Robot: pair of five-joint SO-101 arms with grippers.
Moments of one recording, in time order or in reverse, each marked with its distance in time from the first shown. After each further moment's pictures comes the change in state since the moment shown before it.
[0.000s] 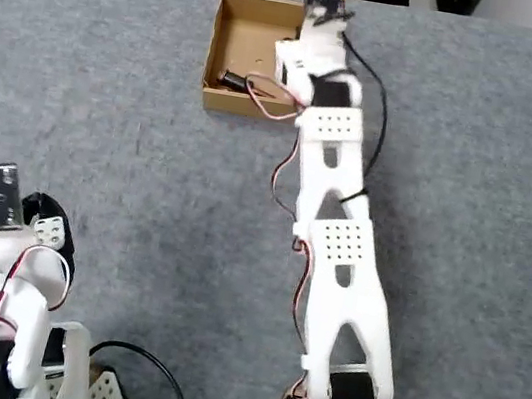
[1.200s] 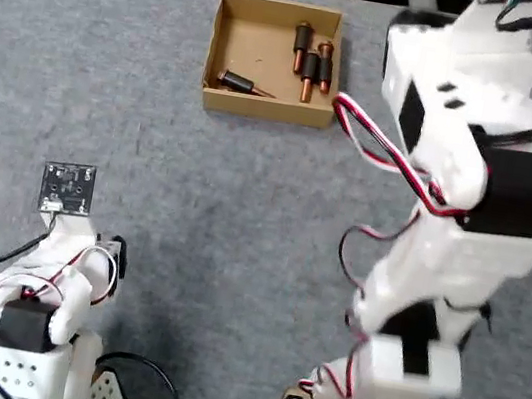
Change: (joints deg) left arm 13.2 0.0 24.4 -6.3 6.2; right arm 7.6 -78.7 29.6 41.8 5.8
